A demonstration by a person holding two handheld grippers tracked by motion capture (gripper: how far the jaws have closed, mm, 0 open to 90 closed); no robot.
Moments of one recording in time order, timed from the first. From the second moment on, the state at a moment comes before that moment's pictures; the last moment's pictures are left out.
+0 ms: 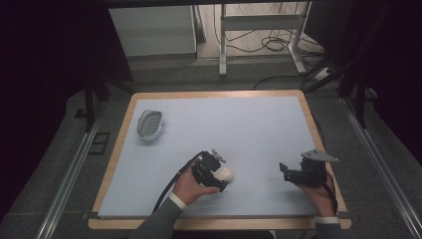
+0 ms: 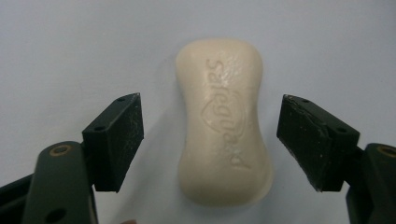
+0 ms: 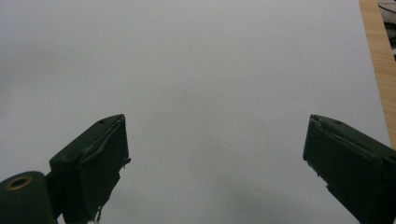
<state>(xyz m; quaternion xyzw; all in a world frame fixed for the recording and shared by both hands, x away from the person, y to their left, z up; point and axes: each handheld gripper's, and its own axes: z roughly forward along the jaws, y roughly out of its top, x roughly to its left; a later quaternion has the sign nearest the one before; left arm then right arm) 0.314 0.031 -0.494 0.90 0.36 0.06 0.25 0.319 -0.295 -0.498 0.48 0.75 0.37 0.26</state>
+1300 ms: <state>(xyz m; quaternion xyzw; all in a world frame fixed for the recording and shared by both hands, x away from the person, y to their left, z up) 0.317 0.022 -0.507 0.91 0.34 0.05 0.21 0.319 -0.300 -0.498 0.48 0.75 0.37 0.27</state>
